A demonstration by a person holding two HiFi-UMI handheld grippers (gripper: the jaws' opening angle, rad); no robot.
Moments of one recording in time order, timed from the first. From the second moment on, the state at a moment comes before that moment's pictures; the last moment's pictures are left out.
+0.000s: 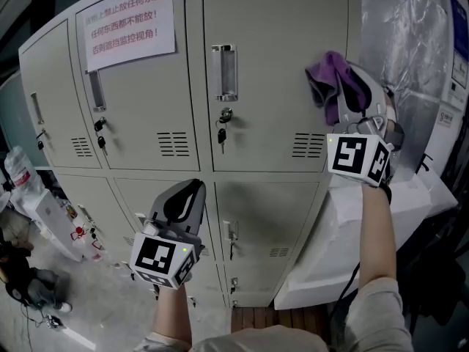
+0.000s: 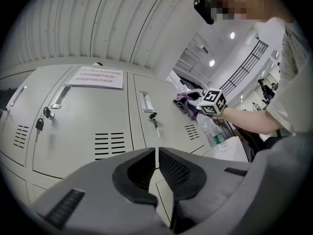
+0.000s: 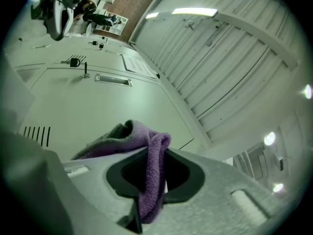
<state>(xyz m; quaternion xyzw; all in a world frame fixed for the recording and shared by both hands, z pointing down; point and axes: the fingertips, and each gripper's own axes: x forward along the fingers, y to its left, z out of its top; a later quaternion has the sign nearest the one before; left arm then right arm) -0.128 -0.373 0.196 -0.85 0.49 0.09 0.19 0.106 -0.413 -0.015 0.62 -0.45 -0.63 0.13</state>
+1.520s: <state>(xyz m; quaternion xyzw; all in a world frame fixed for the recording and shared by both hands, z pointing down) -0.146 -0.370 0.206 -0.83 0.52 0.08 0.18 0.044 -0.422 0.099 0.55 -0.51 -0.64 0.20</state>
